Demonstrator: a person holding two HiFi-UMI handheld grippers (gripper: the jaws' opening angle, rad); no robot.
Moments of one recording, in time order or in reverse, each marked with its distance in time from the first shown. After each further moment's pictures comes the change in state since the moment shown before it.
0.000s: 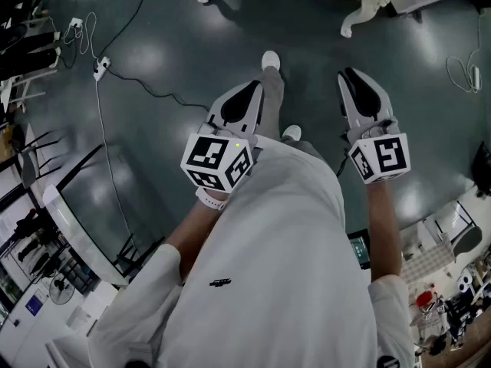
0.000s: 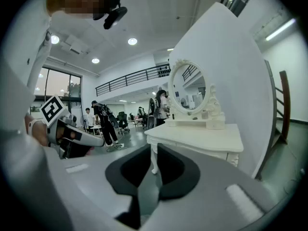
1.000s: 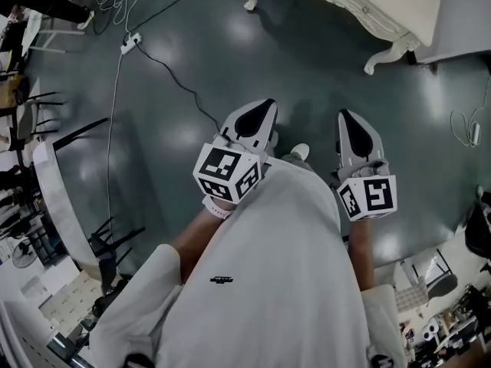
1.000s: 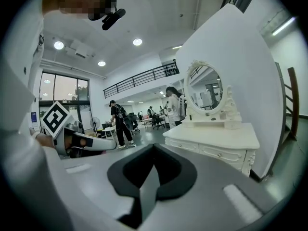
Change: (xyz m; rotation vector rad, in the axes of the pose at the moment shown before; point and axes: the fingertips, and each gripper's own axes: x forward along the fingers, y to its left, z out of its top) left arm -0.136 0.016 0.008 -0.031 -0.118 0.085; right arm -0.031 0.158 0.035 0.014 0.023 0.100
